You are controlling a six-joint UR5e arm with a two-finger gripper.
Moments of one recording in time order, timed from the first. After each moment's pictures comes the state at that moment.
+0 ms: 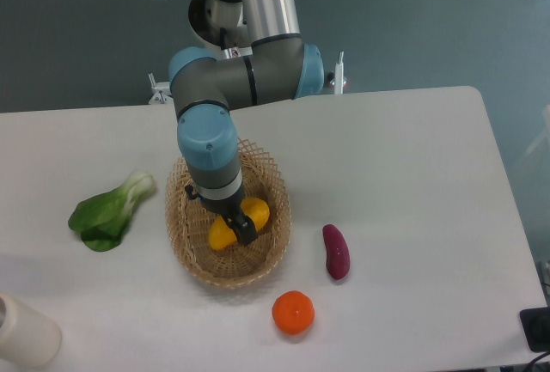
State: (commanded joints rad) arm 2.20 -1.92 -1.77 -0.99 1.59 1.07
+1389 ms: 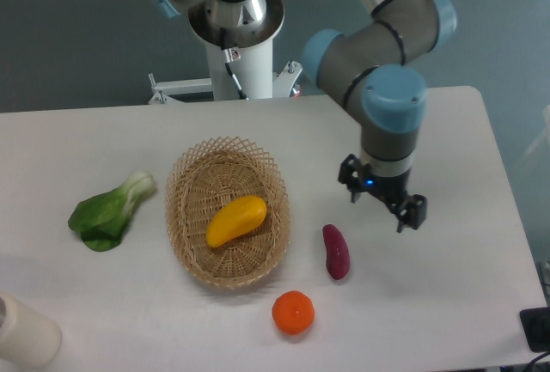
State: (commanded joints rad) arm 2.65 -1.98 -1.57 -1.00 1.58 1.42
